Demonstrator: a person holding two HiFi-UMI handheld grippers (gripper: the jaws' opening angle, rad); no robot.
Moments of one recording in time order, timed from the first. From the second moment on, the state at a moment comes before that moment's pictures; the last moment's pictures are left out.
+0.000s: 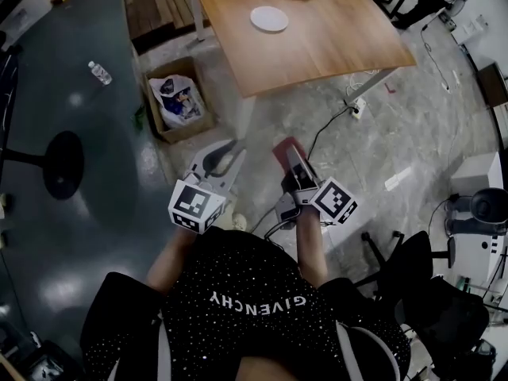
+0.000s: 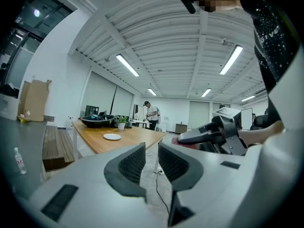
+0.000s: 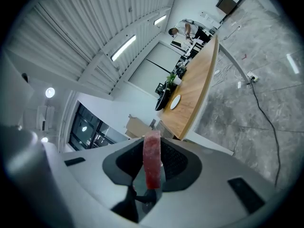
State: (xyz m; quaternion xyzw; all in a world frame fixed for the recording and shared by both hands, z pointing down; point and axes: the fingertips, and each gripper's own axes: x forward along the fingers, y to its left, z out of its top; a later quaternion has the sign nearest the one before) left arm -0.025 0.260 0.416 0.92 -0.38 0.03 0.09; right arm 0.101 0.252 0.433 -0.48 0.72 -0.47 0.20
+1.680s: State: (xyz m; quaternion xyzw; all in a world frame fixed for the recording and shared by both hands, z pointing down) left arm -0.008 -0.035 0.411 0.95 -0.31 0.03 0.09; right arm 0.108 -0.029 0.414 -0.52 0.68 -0.46 0.24
